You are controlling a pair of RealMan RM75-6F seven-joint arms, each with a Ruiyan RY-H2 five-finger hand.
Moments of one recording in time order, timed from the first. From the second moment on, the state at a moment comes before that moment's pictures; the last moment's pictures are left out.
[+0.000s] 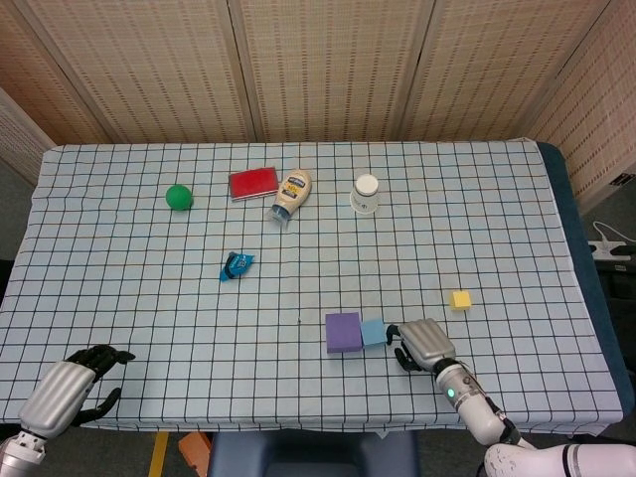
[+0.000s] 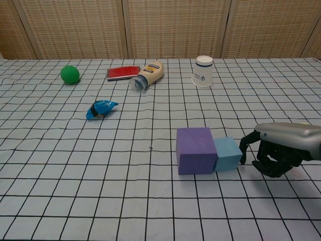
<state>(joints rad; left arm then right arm) -0.16 -1.00 0.14 -1.69 1.77 1.41 -0.08 0.62 -1.39 -0.01 -1.84 -0.86 0.95 -0.51</state>
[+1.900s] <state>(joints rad) -0.15 -1.00 0.14 -1.70 1.77 1.41 -0.07 0.53 -1.41 0.04 -1.48 -1.04 1.09 -0.52</state>
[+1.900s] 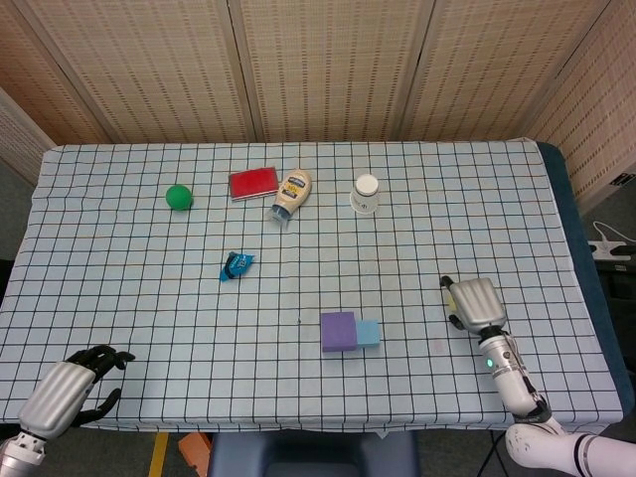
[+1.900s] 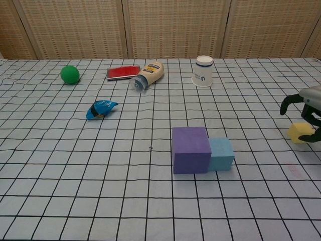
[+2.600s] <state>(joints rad) -0.16 -1.00 0.14 -1.70 1.77 1.41 -0.06 0.51 -1.46 0.06 -1.35 -1.02 1.03 -0.48</state>
